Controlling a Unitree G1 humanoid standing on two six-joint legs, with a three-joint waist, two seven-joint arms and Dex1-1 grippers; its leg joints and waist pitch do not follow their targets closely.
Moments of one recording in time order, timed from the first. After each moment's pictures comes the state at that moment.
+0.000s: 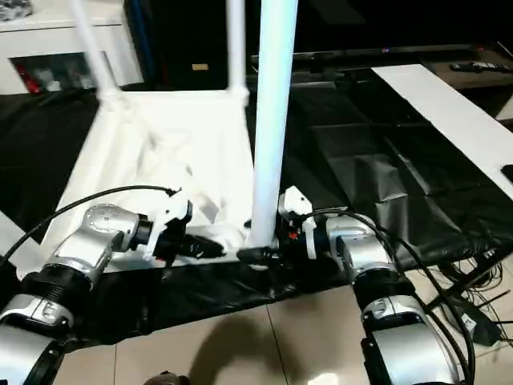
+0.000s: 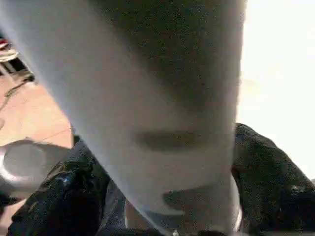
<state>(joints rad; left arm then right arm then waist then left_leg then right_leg) -0.63 0.32 -0.21 0.74 -0.01 0.04 -1.42 -0.64 -0.28 0.12 0.90 0.10 -0.03 1.46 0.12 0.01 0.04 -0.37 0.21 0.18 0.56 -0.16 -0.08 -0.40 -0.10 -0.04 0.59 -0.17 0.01</state>
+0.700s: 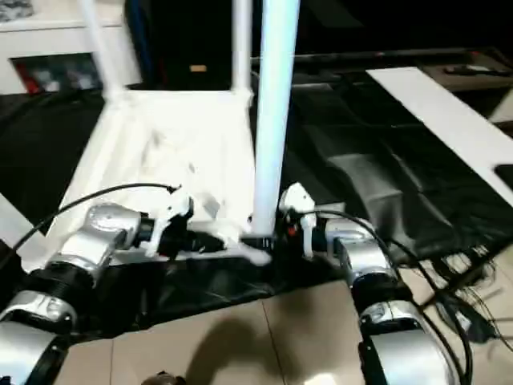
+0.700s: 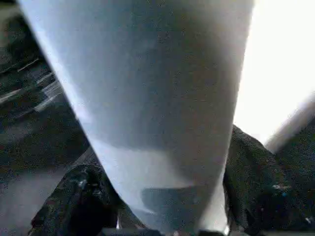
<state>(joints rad) -0.62 0.25 -0.16 0.71 0.01 0.11 -1.17 -0.60 -0.16 -0.02 0.89 0.10 -0.03 1.01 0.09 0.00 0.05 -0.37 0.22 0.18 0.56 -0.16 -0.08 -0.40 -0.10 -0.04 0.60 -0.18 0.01</state>
